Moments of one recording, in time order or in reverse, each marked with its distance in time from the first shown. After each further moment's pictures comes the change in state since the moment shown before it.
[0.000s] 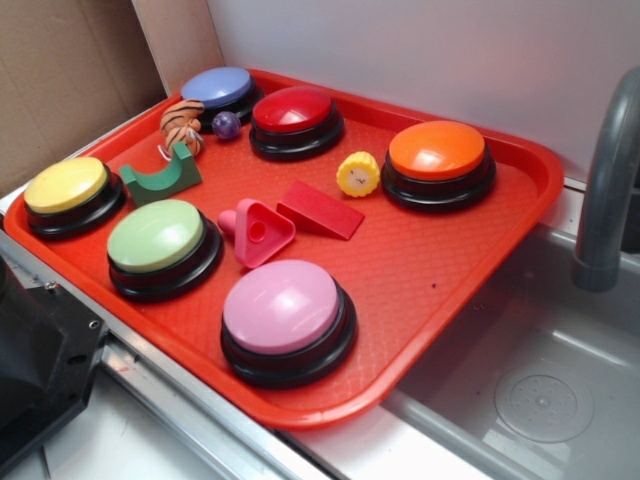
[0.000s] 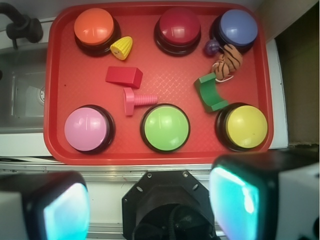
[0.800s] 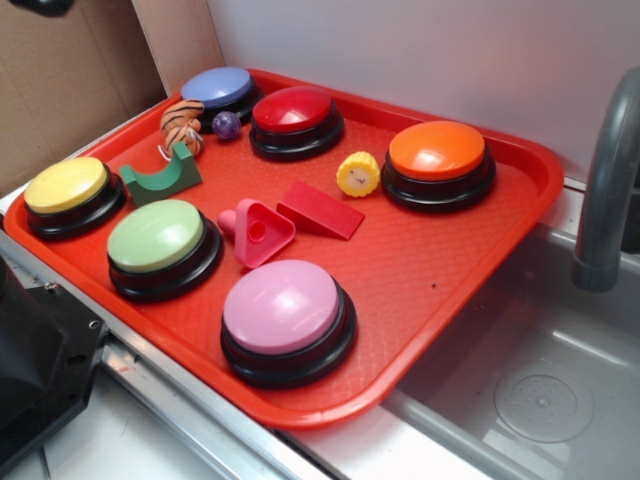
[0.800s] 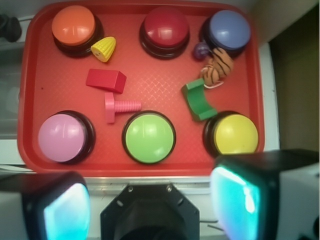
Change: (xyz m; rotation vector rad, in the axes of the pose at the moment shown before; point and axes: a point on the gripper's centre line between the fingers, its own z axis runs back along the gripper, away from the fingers) arm 0.023 0.030 -0.032 0.061 0.016 -0.003
